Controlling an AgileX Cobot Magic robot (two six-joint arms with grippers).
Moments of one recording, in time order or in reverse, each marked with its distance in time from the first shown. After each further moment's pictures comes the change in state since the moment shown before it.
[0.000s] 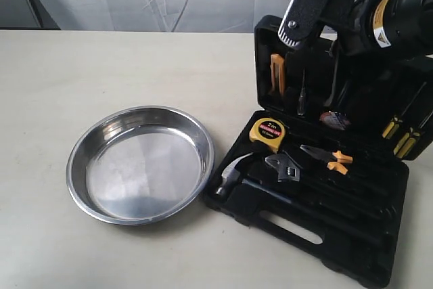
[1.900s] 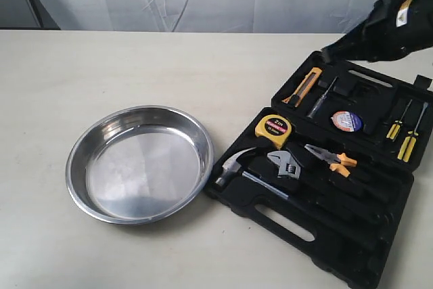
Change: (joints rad) left arm 0.000 0.000 0.000 0.000 0.000 0.000; right arm -0.371 0.176 -0.008 0.366 -0.327 0.269
